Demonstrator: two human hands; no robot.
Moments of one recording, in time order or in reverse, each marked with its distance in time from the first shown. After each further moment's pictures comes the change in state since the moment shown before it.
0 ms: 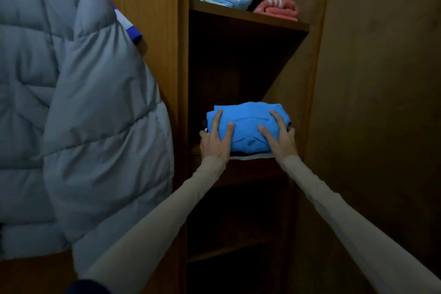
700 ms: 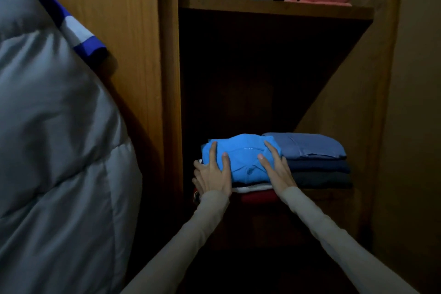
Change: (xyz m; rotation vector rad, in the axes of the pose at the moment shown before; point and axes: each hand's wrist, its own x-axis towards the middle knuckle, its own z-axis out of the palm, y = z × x) left_hand 0.140 -0.069 0.066 0.388 0.278 -0.179; right_hand 0.169 0.106 0.100 0.098 -0.297 -0.025
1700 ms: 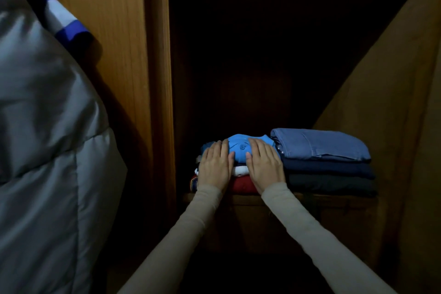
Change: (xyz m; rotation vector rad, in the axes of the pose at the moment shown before) left_hand 0.035 -0.009 0.028 0.579 0.083 0.529; right_hand 0.048 0.024 0.037 -0.861 0.161 -0.570
